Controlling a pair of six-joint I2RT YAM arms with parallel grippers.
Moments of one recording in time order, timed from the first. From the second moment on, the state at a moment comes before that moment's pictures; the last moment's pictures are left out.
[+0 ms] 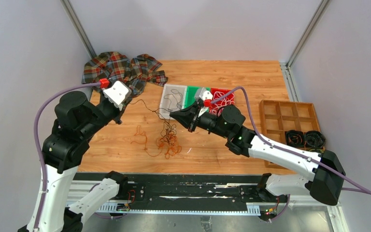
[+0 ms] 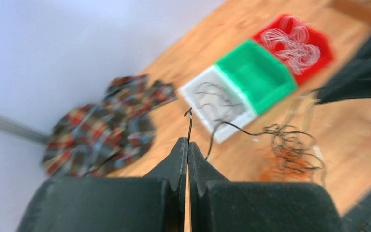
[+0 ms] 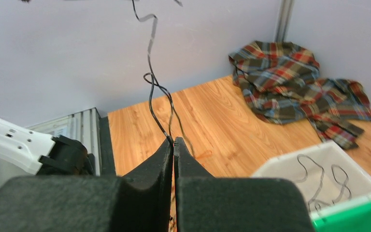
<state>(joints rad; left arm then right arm) -0.36 0.82 1.44 -0.85 0.28 0.38 1.00 1.21 0.89 0.49 -0.23 0.11</state>
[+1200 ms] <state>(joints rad) -0.37 0.72 1.47 -0.56 -0.18 0.65 0.80 1.07 0.68 0.52 -0.23 0.22</state>
